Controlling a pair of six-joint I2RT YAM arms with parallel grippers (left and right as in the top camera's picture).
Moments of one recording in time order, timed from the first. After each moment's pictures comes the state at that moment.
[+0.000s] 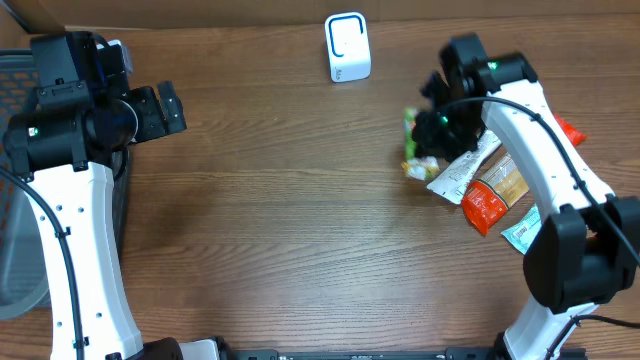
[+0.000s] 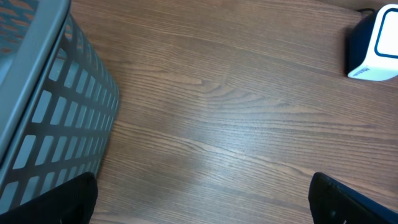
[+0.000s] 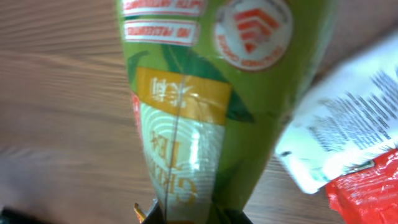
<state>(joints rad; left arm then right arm) 0.20 1.51 1.76 -1.20 0.02 -0.10 0.19 1.92 1.61 -1.21 -0.29 0.21</state>
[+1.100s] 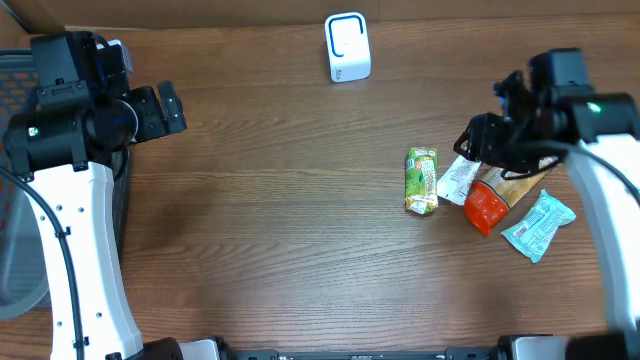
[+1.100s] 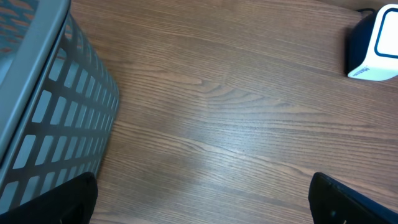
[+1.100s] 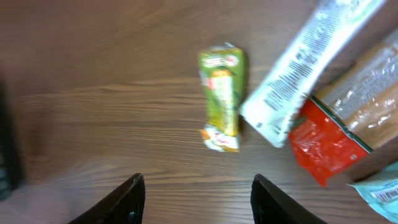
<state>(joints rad) 0.20 1.51 1.76 -1.20 0.02 -0.10 0.03 1.53 1.50 -1.22 -0.36 0.22</state>
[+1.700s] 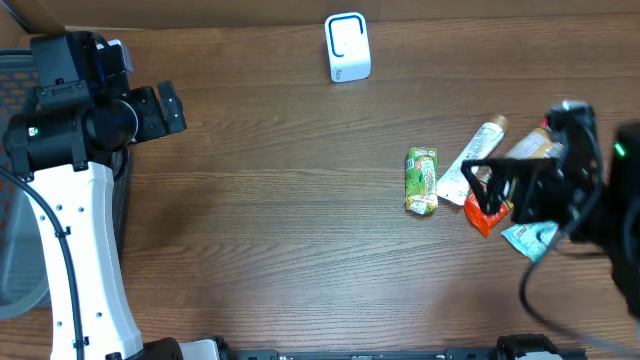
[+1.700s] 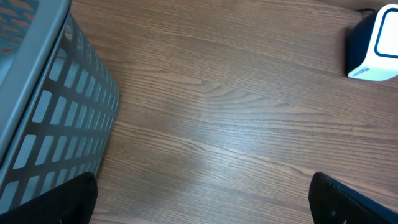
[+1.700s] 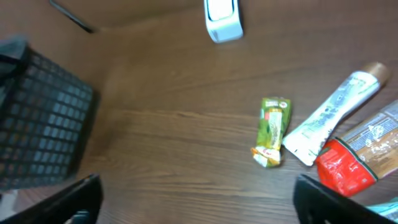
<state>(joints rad) 0.20 1.51 1.76 -1.20 0.02 -0.10 0.07 1.03 1.51 -1.23 -0.43 0.22</state>
